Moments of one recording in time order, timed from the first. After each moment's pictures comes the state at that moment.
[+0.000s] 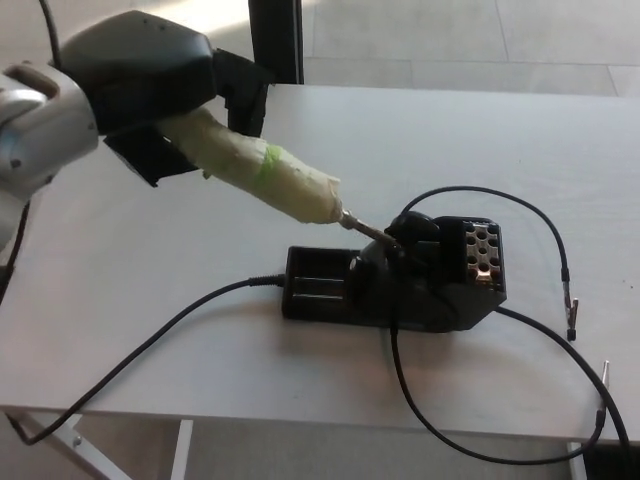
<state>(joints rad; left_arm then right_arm) -0.70 0.73 -0.28 0.15 0.49 -0.28 -0.52 -0.17 -0.76 -0.51 1.28 0.20 -0.13 0.01</state>
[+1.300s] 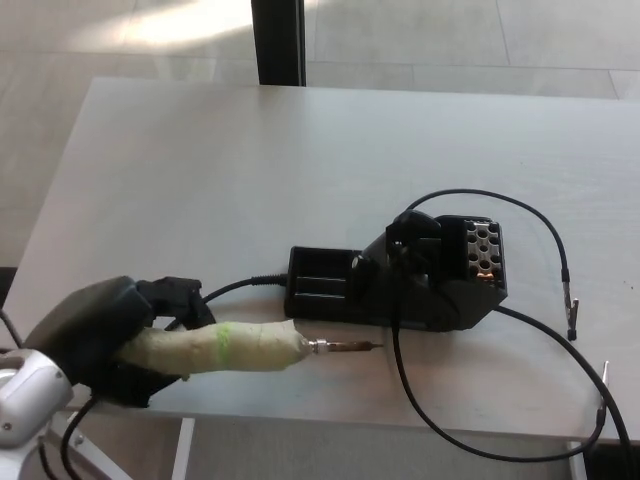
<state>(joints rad) -0.04 0.55 -0.12 0.07 0.44 -0.18 -0.34 -0.17 -0.76 -0.53 1.28 0.21 -0.12 0.05</state>
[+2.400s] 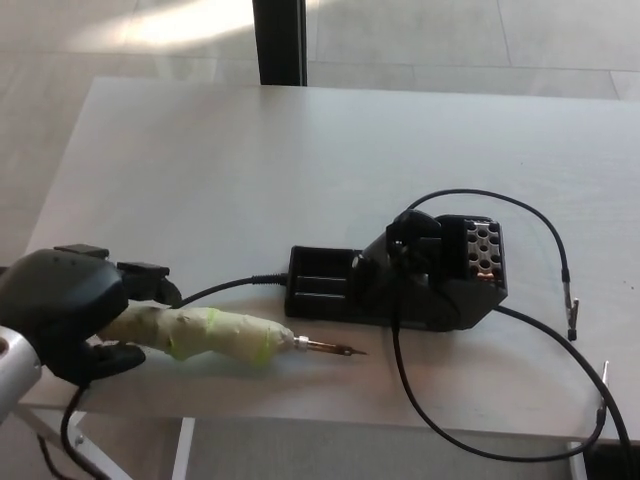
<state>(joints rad) -0.09 0.76 -0.21 0.04 0.69 -0.20 -0.20 -0.17 -0.76 -0.53 1.27 0.21 -0.11 0.05</state>
